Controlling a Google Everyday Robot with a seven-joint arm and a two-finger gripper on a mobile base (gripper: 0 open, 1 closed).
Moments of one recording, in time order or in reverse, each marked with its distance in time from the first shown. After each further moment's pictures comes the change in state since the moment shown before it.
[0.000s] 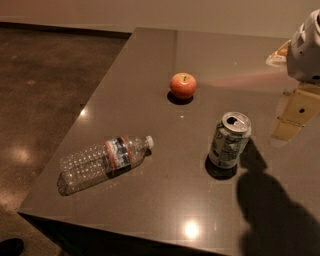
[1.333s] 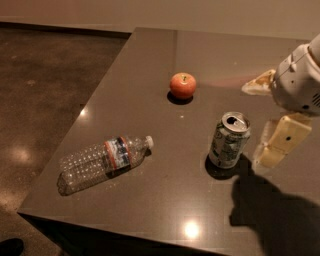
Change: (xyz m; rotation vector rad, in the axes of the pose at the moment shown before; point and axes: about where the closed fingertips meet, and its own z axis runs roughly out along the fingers) arm -0.023 0.045 0.032 -0.160 -0.203 -0.050
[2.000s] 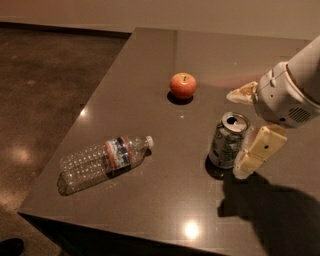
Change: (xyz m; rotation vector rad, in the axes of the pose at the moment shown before) arm -0.009 -0.001 0.033 -0.002 -0.079 -0.008
